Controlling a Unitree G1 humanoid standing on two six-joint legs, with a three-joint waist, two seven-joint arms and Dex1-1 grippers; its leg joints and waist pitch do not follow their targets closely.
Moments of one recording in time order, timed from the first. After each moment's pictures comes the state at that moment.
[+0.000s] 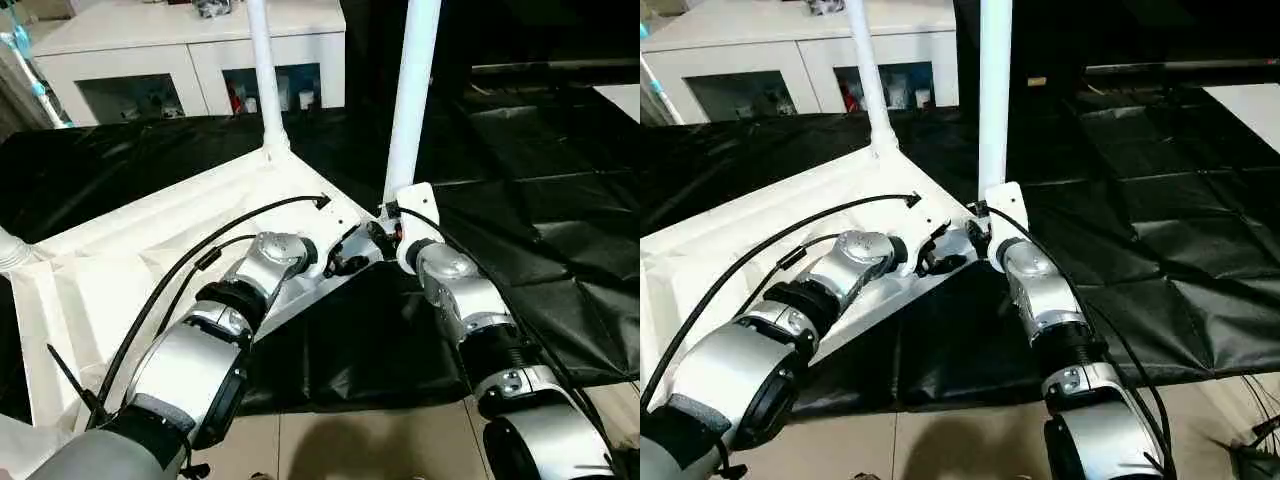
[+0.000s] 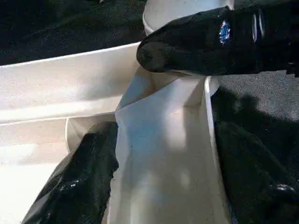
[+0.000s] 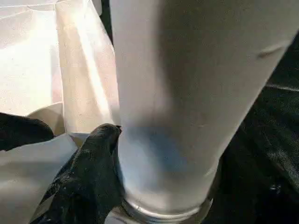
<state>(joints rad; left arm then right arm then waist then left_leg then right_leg) -1.01 0.02 -0.17 1.29 0.18 -0.05 -0.59 -0.69 -0.07 0.04 0.67 0.00 0.30 0.14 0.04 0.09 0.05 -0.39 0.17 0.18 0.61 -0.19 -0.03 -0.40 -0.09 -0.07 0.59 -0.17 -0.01</state>
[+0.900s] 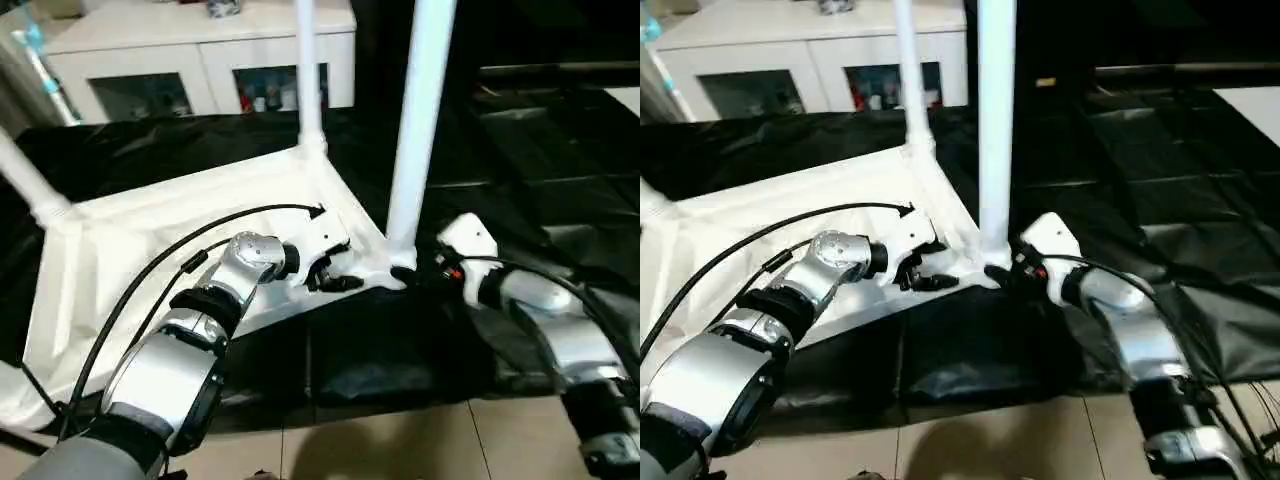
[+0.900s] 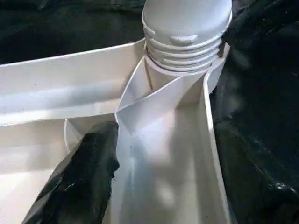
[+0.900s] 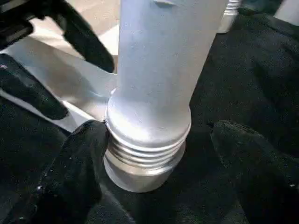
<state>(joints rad) -0.94 0.14 -0.22 1.22 0.19 -0.23 -0.96 -0.39 -0.46 0.11 0.31 0.09 0.17 0.77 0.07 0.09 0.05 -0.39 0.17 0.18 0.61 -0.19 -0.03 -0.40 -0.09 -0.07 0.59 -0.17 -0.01</state>
